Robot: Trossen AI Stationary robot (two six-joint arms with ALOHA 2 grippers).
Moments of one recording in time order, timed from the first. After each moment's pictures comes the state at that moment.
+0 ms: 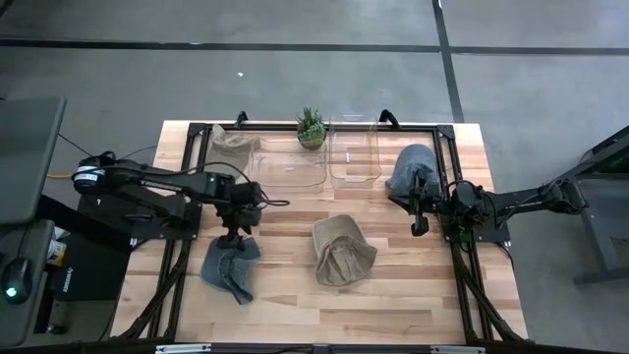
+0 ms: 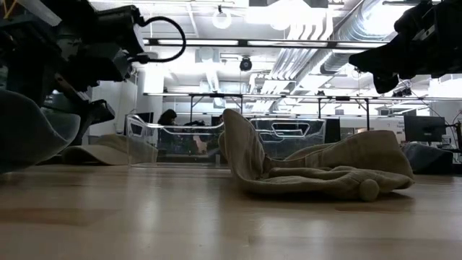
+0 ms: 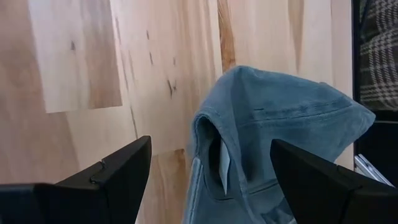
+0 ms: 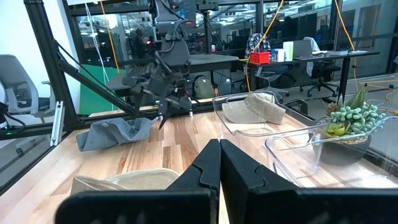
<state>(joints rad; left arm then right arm) 0.06 1.21 0.63 -0.67 0.53 0.03 0.06 0.33 0.01 0.38 0.21 0.10</state>
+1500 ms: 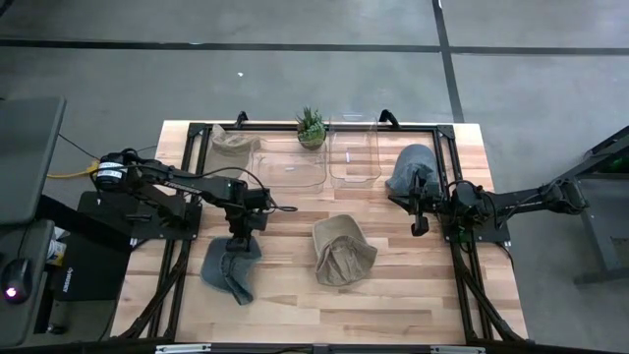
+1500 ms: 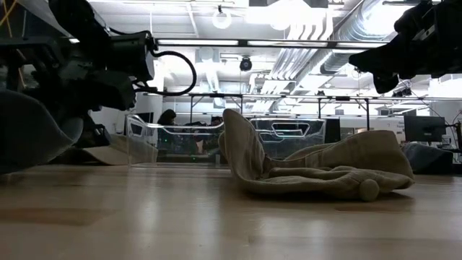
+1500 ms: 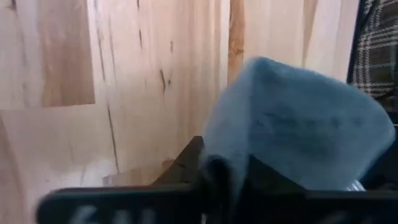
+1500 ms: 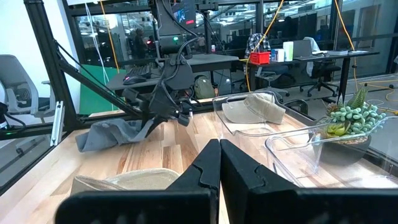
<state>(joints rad) 0.06 1.41 0.63 -0.58 0.64 -0.03 0.06 0.33 0.01 0.38 0.21 0.10</state>
